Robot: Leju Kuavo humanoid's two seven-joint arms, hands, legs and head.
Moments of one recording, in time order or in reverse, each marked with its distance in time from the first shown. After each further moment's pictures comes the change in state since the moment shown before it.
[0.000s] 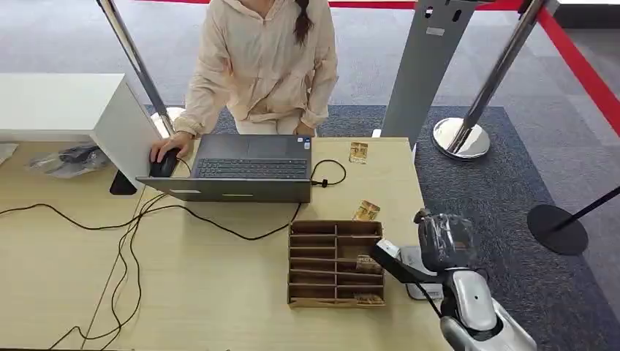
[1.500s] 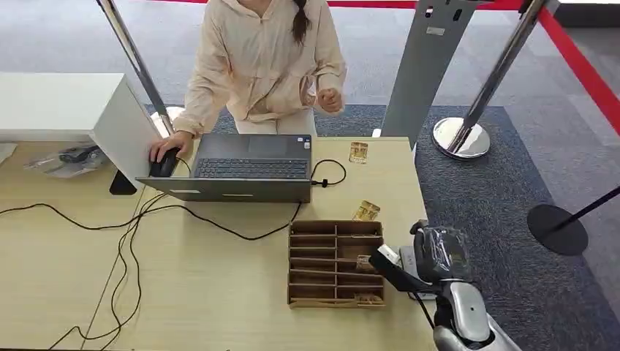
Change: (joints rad) left arm -0.001 0.000 0.000 0.000 0.013 0.011 -0.012; right arm 0.043 0.054 -0.001 0.071 -0.095 -0.093 -0.027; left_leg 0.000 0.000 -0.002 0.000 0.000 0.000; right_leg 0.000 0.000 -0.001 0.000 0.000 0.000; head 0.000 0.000
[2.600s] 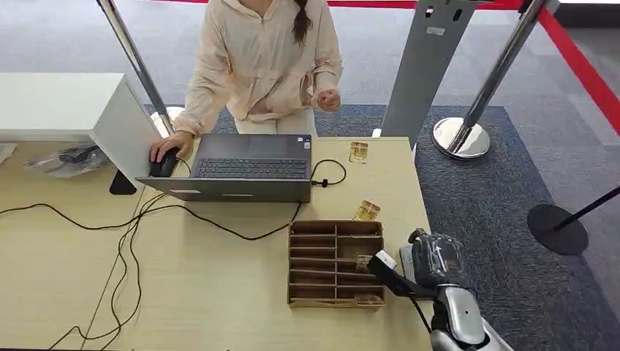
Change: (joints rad) left arm 0.000 0.000 0.000 0.000 -0.007 0.000 -0.006; right arm -0.010 0.005 0.023 0.072 -0.004 -0.003 0.018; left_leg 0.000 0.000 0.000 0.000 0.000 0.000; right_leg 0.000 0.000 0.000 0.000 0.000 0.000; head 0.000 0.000
